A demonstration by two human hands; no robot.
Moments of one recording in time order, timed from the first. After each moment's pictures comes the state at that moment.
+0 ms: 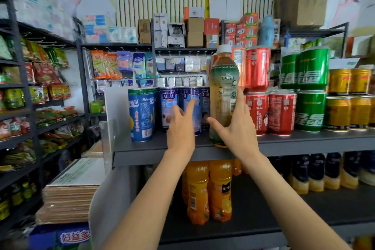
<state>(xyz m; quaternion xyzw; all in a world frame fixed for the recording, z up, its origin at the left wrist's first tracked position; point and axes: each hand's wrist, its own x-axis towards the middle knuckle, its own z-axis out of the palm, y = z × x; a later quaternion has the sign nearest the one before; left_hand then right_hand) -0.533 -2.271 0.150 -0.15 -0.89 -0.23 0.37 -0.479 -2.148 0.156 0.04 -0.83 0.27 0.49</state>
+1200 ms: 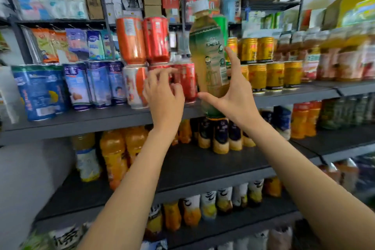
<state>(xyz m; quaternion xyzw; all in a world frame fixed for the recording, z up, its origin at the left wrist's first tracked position) -0.433 -2.070 0.148 -0.20 -0.73 -0.44 0.48 -0.373 -1.935 0.153 0.11 -0.80 0.31 0.50</state>
